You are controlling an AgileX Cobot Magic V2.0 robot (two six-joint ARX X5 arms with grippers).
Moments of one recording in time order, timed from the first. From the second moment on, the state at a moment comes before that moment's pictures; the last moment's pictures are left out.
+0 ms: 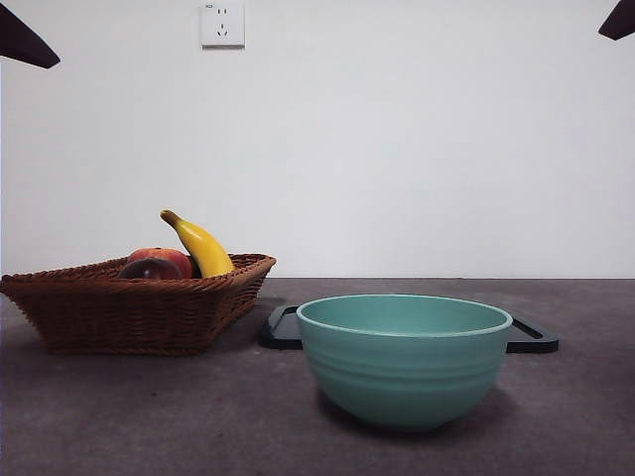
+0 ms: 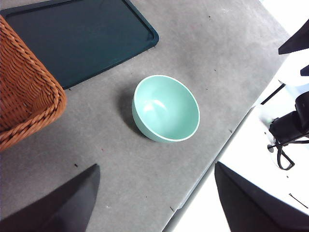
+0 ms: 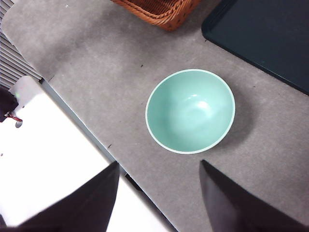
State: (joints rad) left arm -0.29 0.89 0.95 -0.89 0.68 0.11; right arm 0.59 0.76 0.93 -0.95 -0.37 0.13
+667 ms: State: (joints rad) left arm -0.29 0.89 0.95 -0.90 0.68 0.11; right arm 0.59 0.76 0.93 -0.95 -0.37 0.13
